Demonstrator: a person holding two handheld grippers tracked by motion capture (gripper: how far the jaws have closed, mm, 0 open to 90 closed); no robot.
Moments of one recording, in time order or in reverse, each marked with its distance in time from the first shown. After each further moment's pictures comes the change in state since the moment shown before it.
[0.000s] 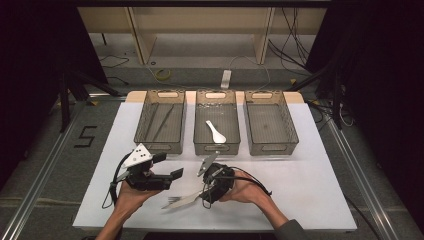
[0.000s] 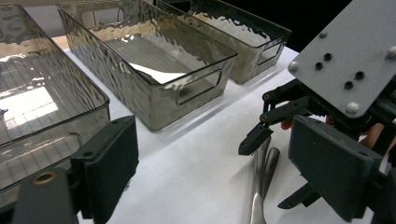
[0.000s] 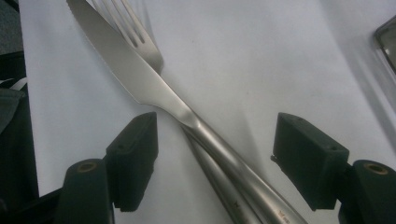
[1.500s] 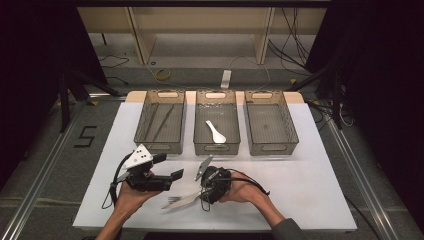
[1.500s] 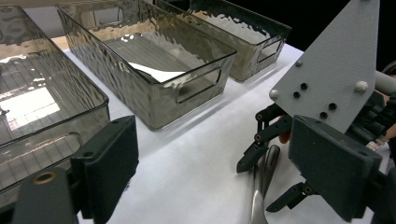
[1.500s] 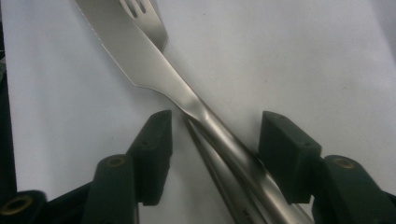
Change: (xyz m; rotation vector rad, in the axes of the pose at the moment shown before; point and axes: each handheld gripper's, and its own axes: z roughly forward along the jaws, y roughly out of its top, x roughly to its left) left arm -0.002 0.000 -0.001 0.002 0.003 0.013; right arm 0.000 -0.001 0.018 0.060 0.017 -0.051
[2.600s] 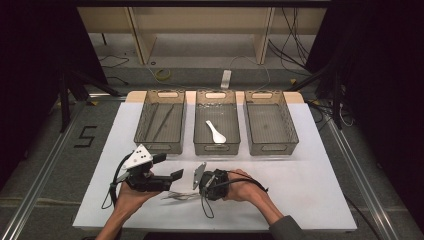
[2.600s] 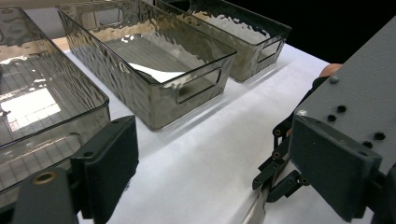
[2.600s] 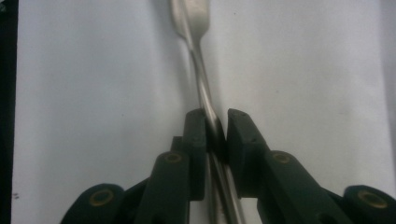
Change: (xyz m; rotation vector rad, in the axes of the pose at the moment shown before) left arm -0.001 0.000 0.000 0.003 0.002 0.007; right arm 0.013 0.008 -0.008 0.083 -0.030 -0.218
